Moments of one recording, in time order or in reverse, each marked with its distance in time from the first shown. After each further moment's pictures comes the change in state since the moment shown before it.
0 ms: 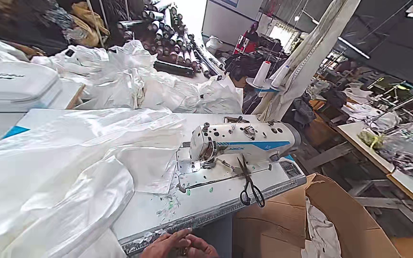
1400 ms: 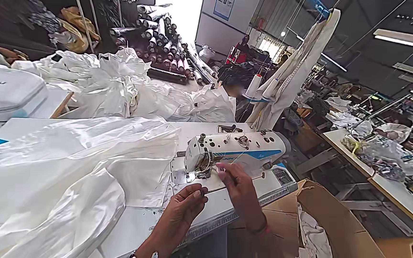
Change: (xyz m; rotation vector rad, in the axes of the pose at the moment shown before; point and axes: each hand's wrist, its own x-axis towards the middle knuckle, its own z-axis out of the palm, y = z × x) left_hand 0.129 0.050 -0.023 -1.762 0.101 -0.222; right_hand 0.017 -0.219 0.101 -1.377 0.075 -1.228
